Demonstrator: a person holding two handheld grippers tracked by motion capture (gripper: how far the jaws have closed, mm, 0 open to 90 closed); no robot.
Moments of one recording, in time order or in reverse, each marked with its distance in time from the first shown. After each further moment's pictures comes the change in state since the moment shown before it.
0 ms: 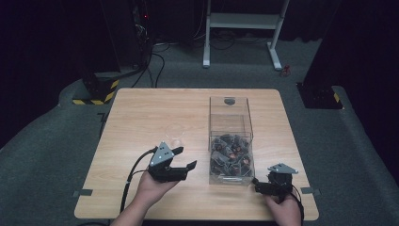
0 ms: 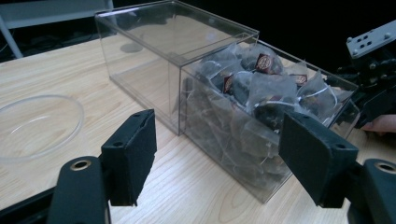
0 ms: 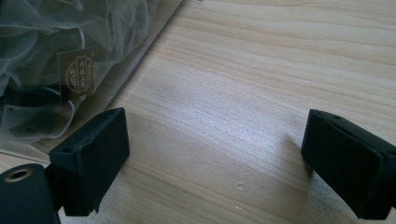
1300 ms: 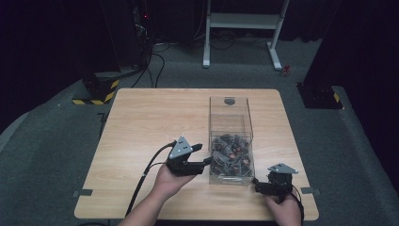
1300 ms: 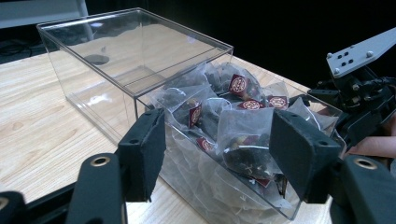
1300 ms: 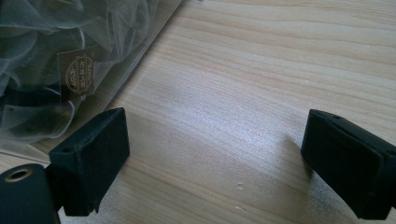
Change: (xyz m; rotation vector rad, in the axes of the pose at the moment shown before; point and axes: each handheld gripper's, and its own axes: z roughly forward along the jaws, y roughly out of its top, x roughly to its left) left arm -0.014 0.018 0.044 -0.005 -0.081 0.000; right arm 0.000 0.000 0.000 0.000 0.000 -0.001
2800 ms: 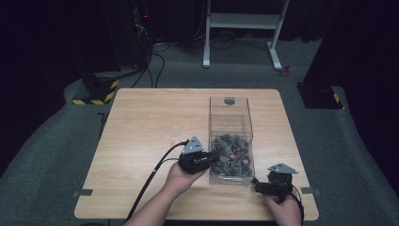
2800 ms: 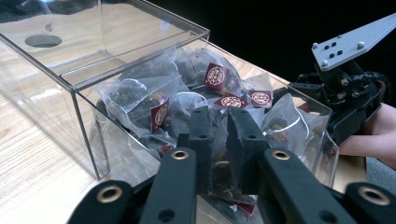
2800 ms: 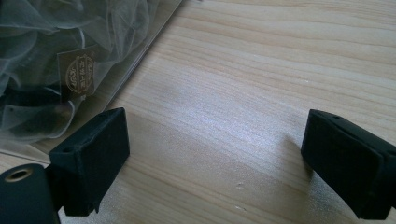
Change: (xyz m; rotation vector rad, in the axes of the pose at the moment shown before) left arm -0.003 -0.004 0.035 0.044 -0.113 -0.037; right arm 0.000 0.000 0.000 0.000 0.000 0.001
